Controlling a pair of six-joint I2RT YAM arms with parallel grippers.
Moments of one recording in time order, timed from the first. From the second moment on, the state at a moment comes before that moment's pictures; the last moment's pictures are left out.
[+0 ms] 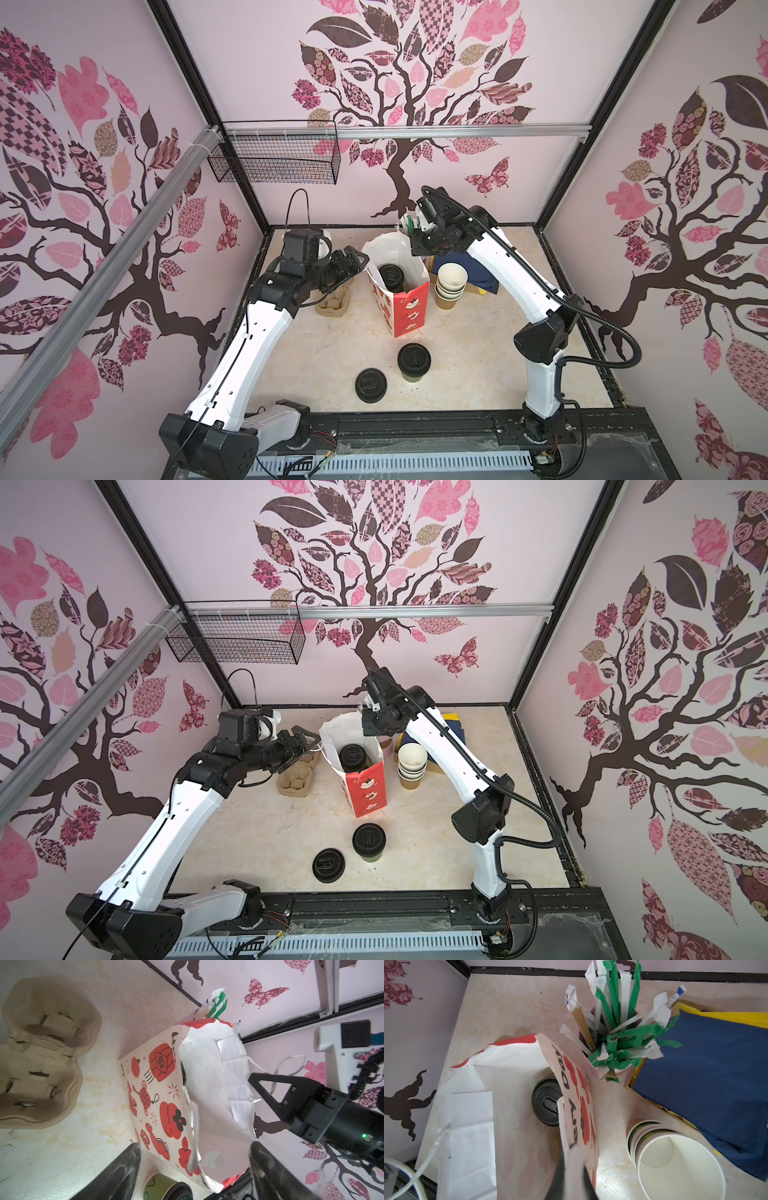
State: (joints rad) left arm -0.28 1.20 1.30 -0.72 0.36 -0.78; right arm 0.64 1.99 2.27 -1.18 0.04 0.44
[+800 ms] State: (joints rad) left arm -0.28 1.17 1.24 -0.64 0.34 -0.89; right arm 0.69 1.71 2.04 -1.32 0.10 0.42
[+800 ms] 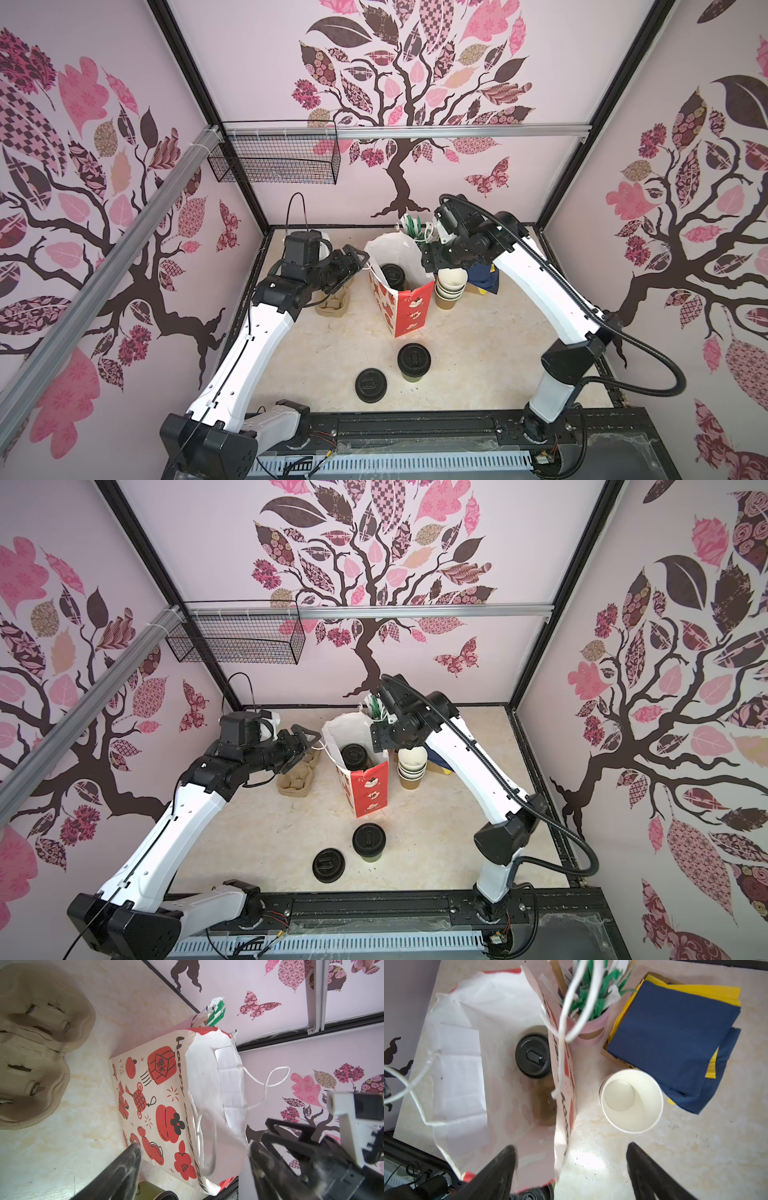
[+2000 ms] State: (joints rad) left arm -0.27 0.91 1.08 -0.68 0.12 -1.01; right arm 1.15 1.61 1.35 -1.09 0.08 0.62
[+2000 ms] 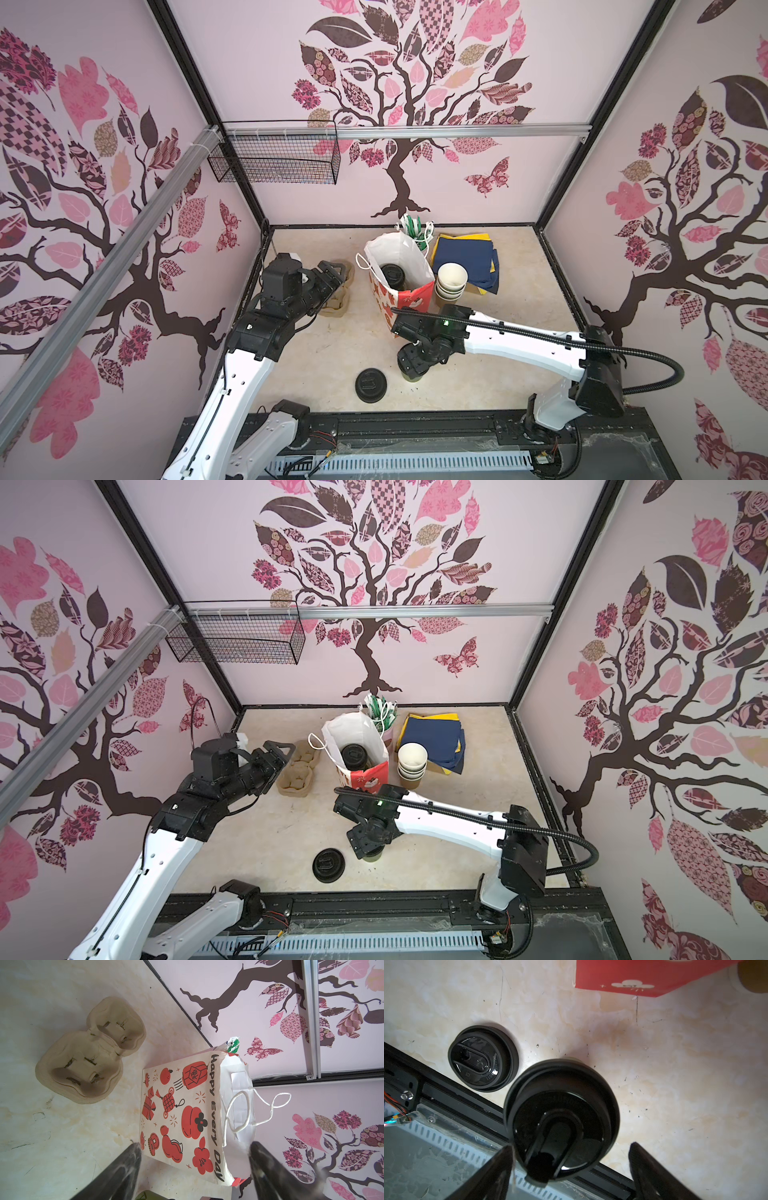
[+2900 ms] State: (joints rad) left arm -0.27 0.90 1.08 -0.68 0.11 -1.02; right arm 1.15 1.68 1.40 -1.09 0.09 0.62
